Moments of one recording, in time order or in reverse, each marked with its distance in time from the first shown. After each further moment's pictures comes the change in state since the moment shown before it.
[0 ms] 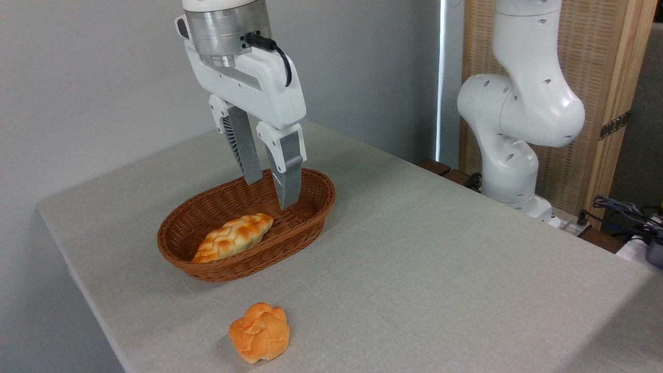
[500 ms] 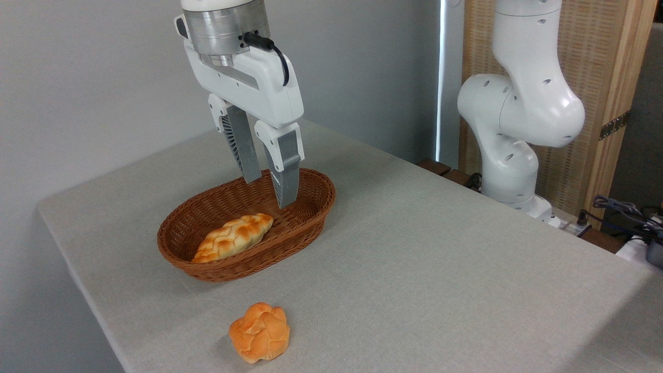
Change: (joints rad) arm -0.010 0.000 0.002 0.000 0.000 0.000 0.000
